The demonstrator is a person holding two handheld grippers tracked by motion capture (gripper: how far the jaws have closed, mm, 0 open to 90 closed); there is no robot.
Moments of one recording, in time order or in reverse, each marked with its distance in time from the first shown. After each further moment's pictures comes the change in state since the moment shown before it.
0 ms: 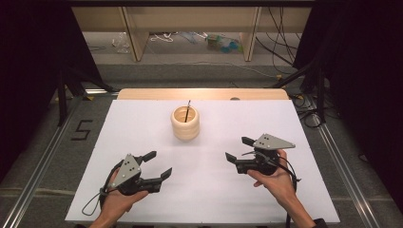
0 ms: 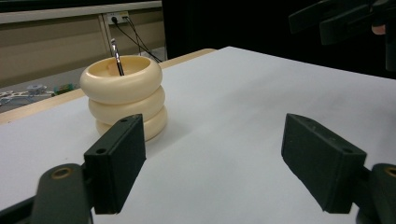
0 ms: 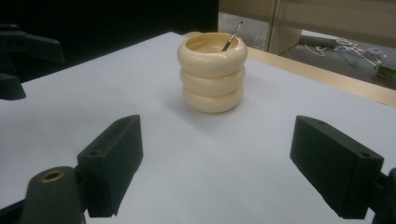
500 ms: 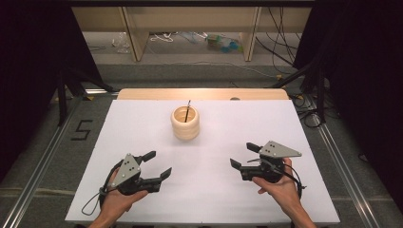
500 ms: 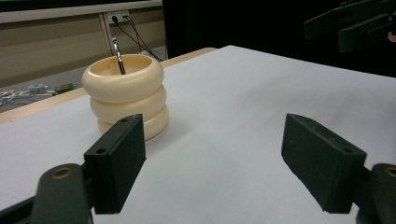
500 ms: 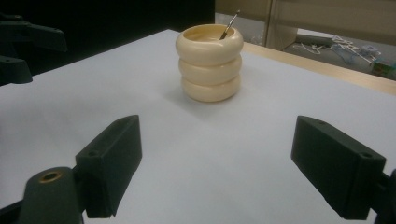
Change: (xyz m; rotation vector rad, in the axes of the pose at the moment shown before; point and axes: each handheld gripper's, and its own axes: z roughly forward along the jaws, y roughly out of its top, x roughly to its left) left arm 0.001 -0.001 0.000 0.006 0.000 0.007; right arm 0.001 -0.017 -0.014 -0.005 -0.013 0.012
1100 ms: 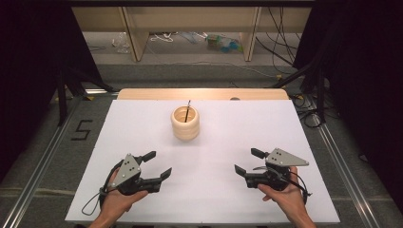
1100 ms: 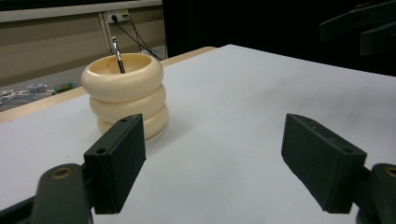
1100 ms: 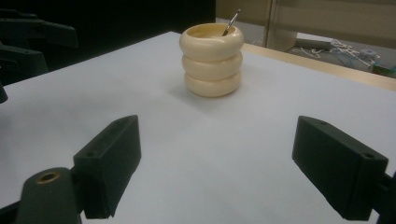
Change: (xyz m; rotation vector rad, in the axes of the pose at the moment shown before) left arm 0.000 0.000 0.000 0.003 -0.001 -0.005; right arm 0.004 -0.014 -0.016 -0.033 0.007 0.004
